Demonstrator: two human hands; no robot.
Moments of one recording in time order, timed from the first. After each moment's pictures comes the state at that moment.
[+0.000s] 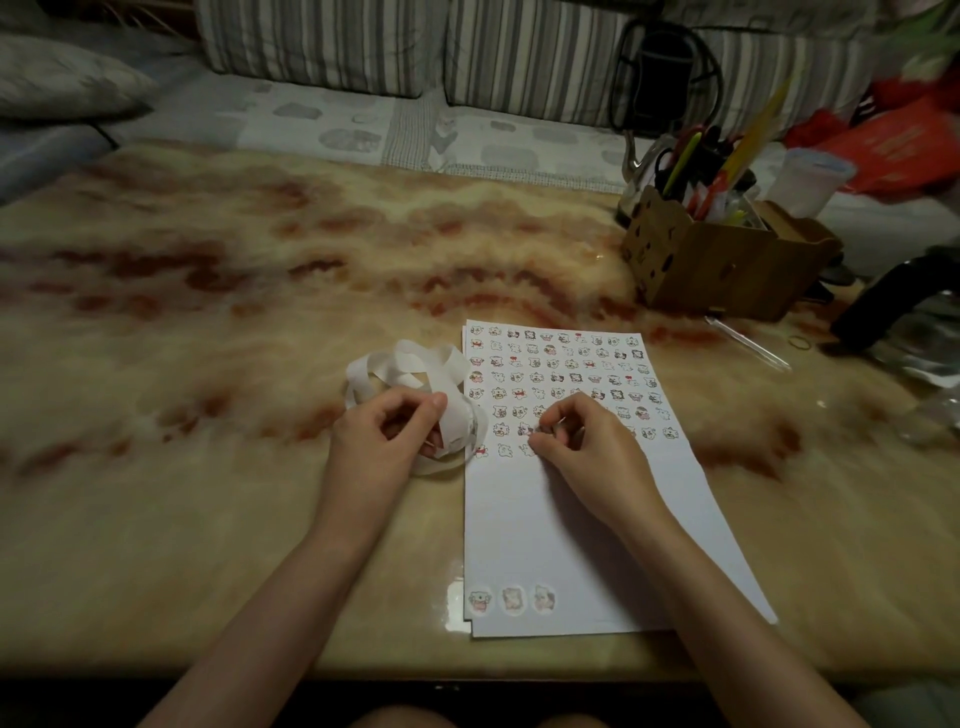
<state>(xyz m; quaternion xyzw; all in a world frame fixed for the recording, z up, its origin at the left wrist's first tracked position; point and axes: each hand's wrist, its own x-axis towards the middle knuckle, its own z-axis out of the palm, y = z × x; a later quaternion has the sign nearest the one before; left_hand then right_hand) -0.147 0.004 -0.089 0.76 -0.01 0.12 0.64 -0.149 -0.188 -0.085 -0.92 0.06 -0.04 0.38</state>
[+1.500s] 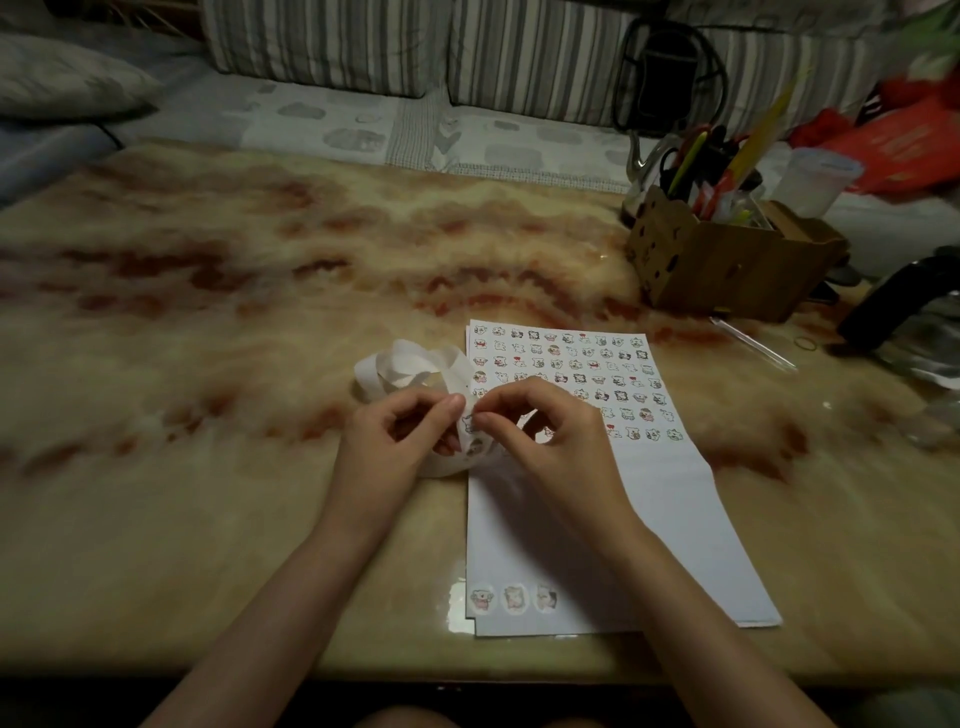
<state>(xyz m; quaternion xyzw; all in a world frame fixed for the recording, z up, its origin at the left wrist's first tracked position) -0.150 0.002 -0.082 0.72 -0.09 0.11 0.68 -0.158 -0.150 -0.065 -0.82 -0.15 -0.14 0.53</state>
